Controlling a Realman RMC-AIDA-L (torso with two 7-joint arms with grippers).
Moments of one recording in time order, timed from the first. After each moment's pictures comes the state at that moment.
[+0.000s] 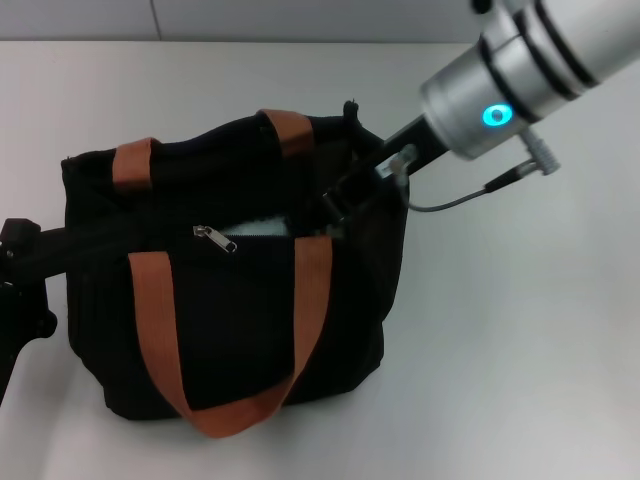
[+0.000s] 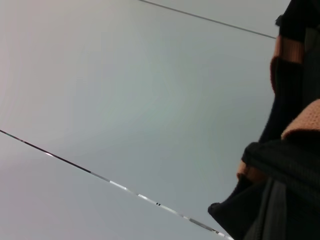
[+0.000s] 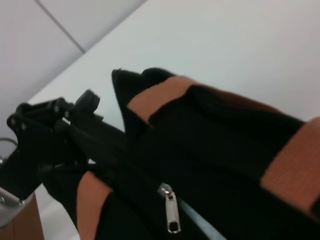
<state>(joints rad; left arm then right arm) -0.05 -2.08 -0.15 -0.26 1.89 1.75 1.17 0.93 2.08 -1.37 -0.93 -2.10 -1.47 2.50</state>
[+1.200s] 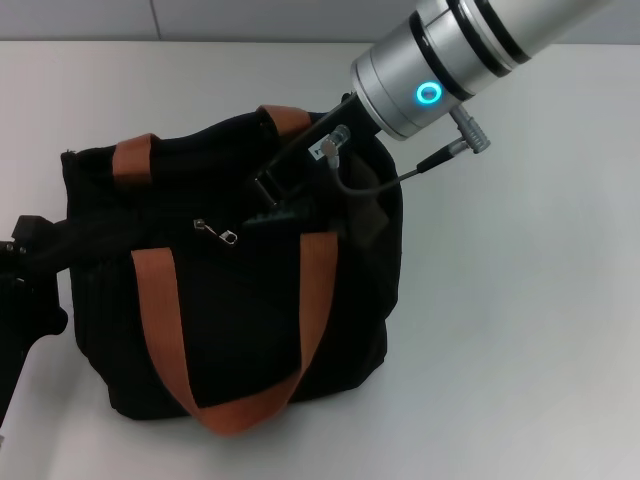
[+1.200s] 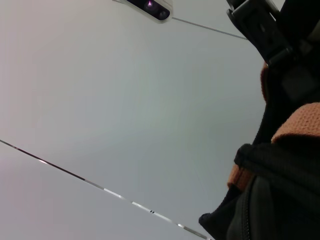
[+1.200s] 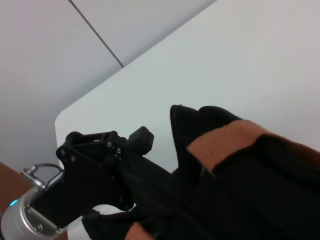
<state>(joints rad) -0.07 -2.08 -0.15 -0.26 1.90 1.73 1.17 1.08 2.09 -1.39 -0.76 -2.00 -1.39 2.41</state>
